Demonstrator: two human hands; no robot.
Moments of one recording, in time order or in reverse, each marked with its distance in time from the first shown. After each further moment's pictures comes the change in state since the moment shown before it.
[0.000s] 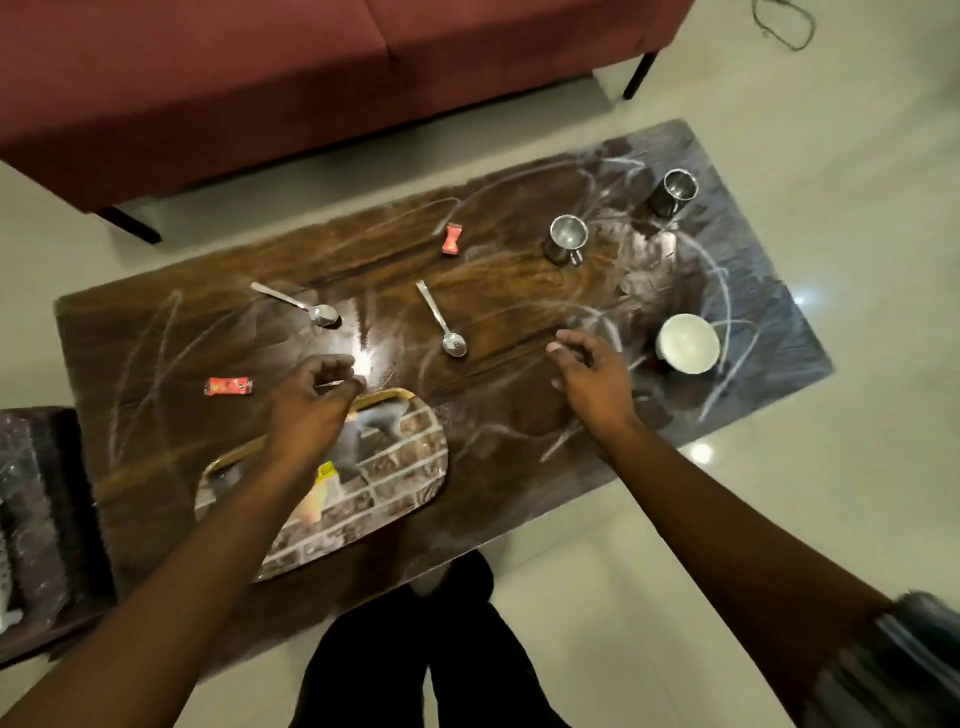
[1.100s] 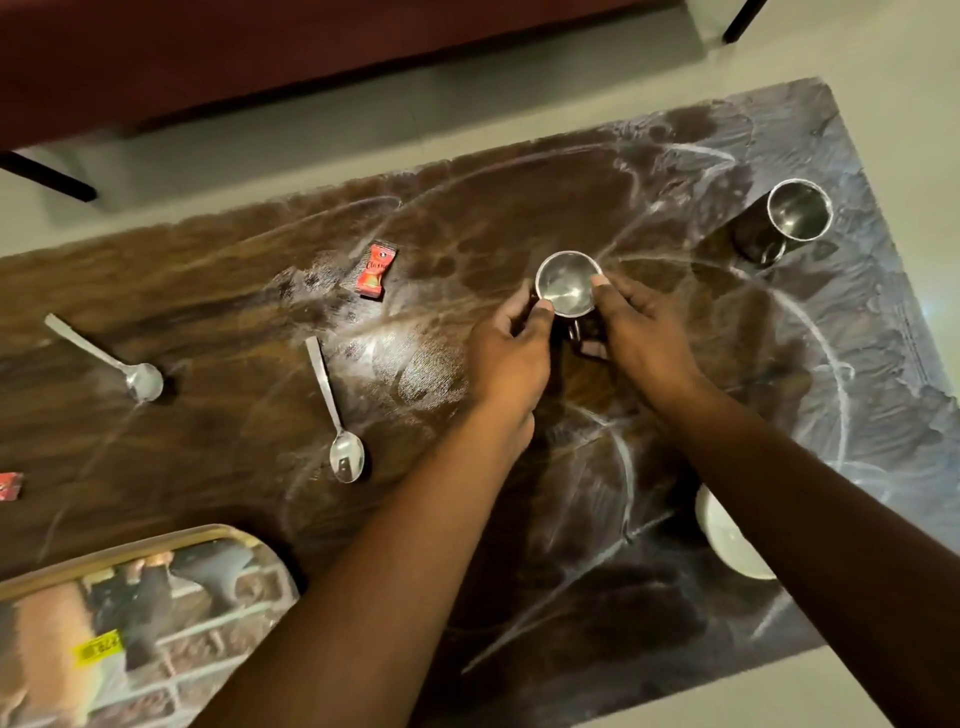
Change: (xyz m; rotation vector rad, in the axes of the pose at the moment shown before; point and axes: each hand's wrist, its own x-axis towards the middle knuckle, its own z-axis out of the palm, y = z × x) left_hand 0.192 0.092 0.371 -0.555 -0.070 -0.188; right_hand 0.329 0.023 -0.025 0.031 -0.226 -0.022
